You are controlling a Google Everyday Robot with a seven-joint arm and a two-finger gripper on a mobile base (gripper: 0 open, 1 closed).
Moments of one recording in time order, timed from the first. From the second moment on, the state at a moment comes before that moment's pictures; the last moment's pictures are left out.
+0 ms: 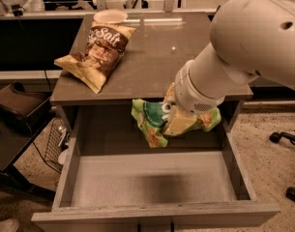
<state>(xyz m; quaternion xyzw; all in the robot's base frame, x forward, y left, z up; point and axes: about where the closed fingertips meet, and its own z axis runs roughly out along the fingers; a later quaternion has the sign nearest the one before) 0.466 -0.059 0.864 -0.70 0.67 0.02 0.24</state>
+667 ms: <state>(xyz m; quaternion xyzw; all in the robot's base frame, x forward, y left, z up) 0.521 -0.088 0.892 -0.70 0.66 -0.01 0.26</state>
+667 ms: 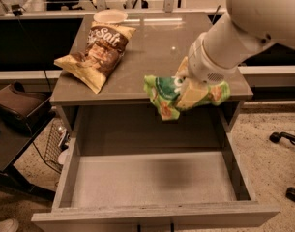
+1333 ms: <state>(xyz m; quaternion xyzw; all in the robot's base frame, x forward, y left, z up) 0.626 -0.116 0.916 -0.71 0.64 -0.02 0.28</state>
